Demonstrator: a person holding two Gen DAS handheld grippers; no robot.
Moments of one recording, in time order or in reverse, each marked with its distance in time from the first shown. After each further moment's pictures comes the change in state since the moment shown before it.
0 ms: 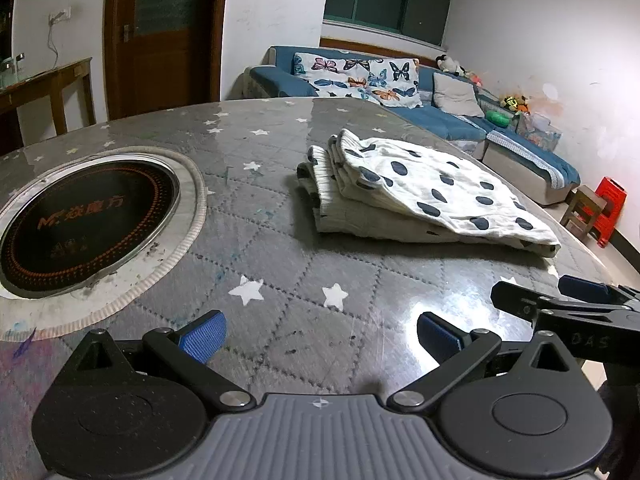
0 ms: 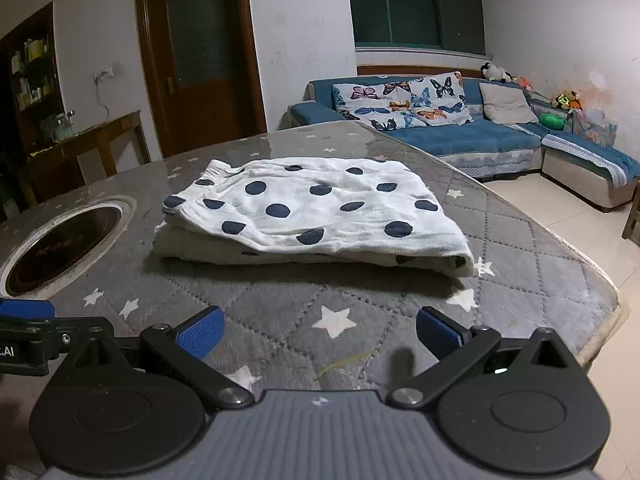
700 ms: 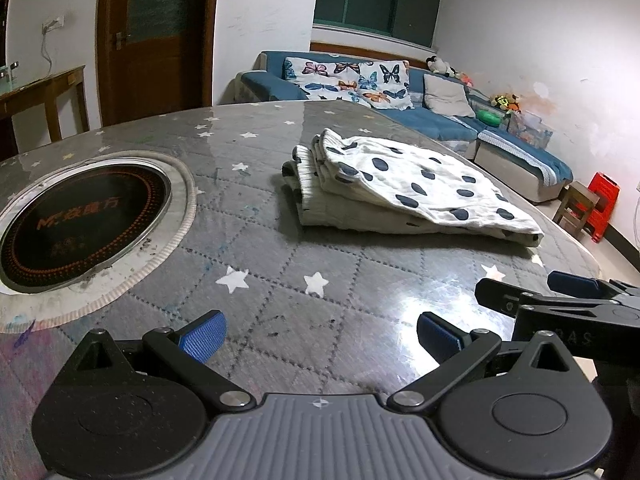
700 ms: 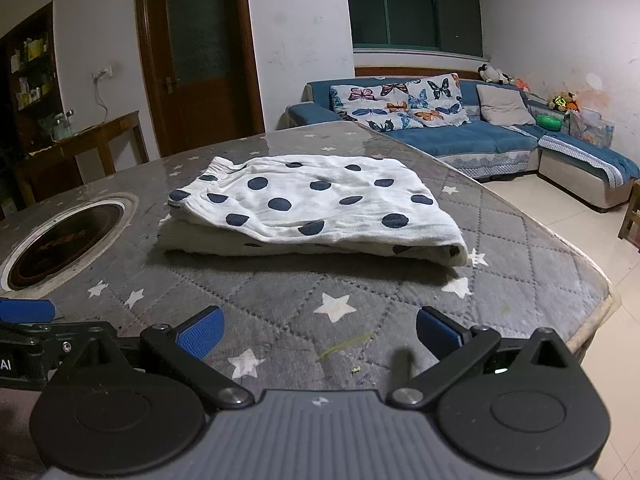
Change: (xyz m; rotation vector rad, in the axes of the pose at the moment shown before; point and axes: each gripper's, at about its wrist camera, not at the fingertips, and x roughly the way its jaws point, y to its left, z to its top) left arm -0.012 -0.011 -0.009 0.023 -0.015 -0.015; right arm -0.010 0.000 -0.007 0.002 -0.006 -0.002
